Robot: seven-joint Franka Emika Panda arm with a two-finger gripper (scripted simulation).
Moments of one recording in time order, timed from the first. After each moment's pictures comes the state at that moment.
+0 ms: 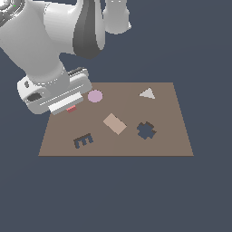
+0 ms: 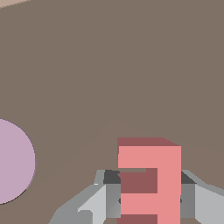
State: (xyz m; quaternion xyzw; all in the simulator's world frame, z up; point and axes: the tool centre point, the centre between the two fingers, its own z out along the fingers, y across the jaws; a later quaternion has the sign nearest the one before) arm -0.034 -0.177 0.030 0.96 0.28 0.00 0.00
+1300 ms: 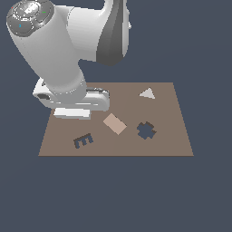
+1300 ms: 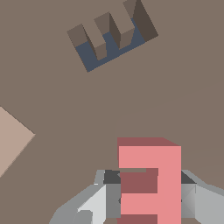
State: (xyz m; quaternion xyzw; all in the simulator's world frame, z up) arm -0.003 -0.122 0.034 1.00 -0.03 0.00 0.00
